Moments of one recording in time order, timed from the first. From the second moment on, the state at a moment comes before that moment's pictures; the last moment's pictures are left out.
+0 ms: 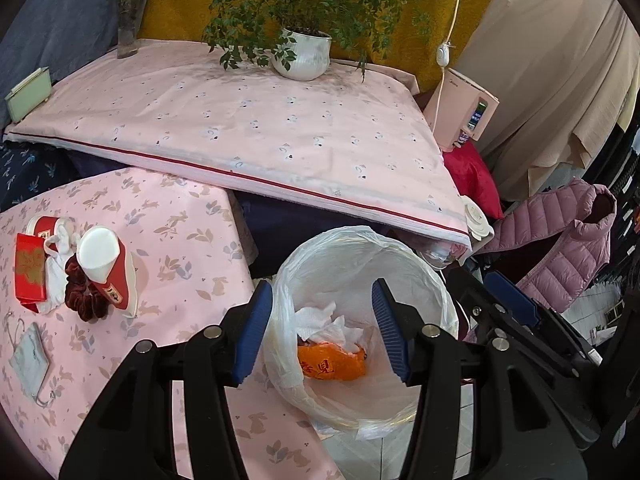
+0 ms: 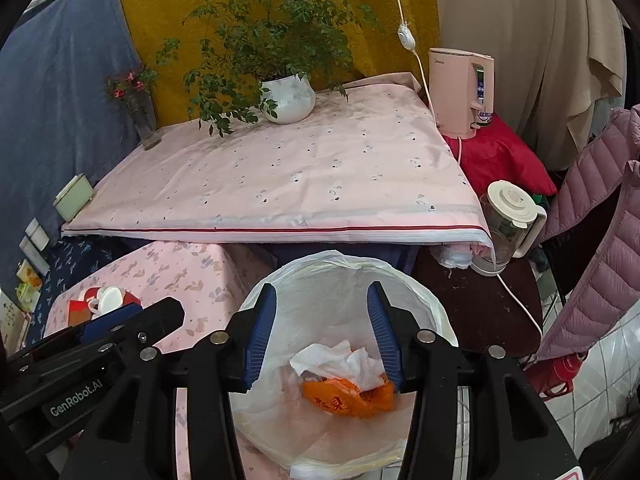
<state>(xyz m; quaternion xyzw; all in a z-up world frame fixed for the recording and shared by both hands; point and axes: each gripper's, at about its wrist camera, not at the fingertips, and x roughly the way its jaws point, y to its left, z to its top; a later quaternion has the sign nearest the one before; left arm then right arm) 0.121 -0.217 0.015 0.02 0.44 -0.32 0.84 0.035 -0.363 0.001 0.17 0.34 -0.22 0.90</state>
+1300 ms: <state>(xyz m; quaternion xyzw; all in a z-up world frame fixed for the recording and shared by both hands) 0.159 -0.052 -0.008 -0.06 0.46 -0.20 0.86 0.091 -0.231 -0.002 0.10 0.37 -0.12 0.91</state>
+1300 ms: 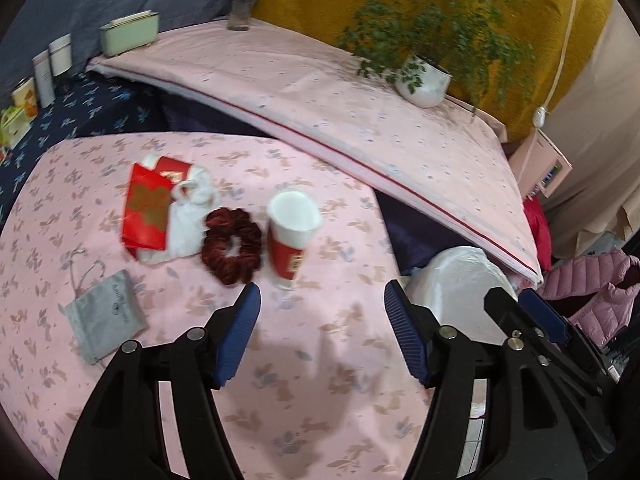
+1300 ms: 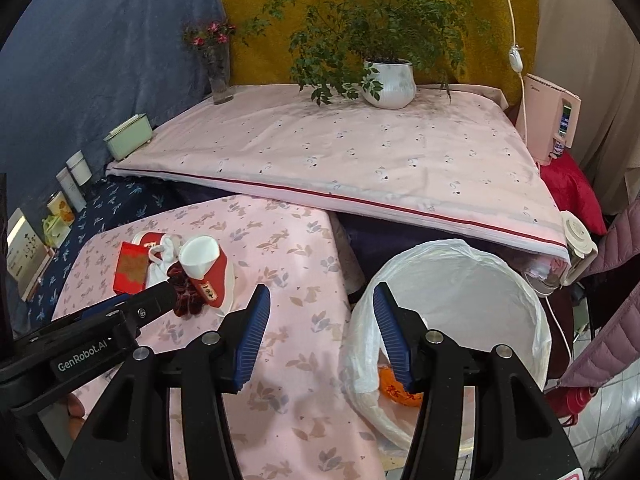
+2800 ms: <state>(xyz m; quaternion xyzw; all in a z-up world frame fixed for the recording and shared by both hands) 0.202 0.134 -0.126 -0.12 0.55 -0.05 0.83 0.246 -0.062 -0.124 0.01 0.48 -0.01 0.88</state>
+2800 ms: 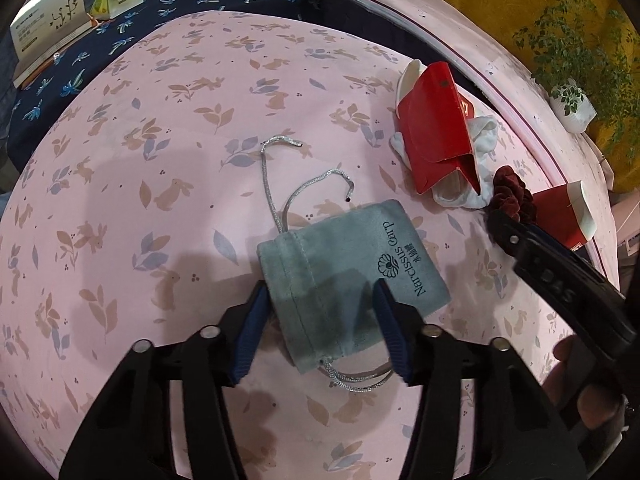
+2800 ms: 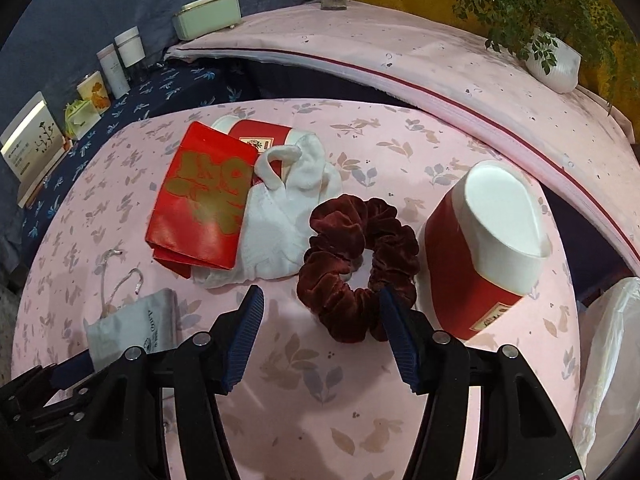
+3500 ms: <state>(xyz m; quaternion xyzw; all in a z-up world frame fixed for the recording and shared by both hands) 0.170 0.111 -0.076 -0.12 0.52 -0.09 0.84 0.178 -0.069 -0.073 0.04 0.45 0.05 0.89</state>
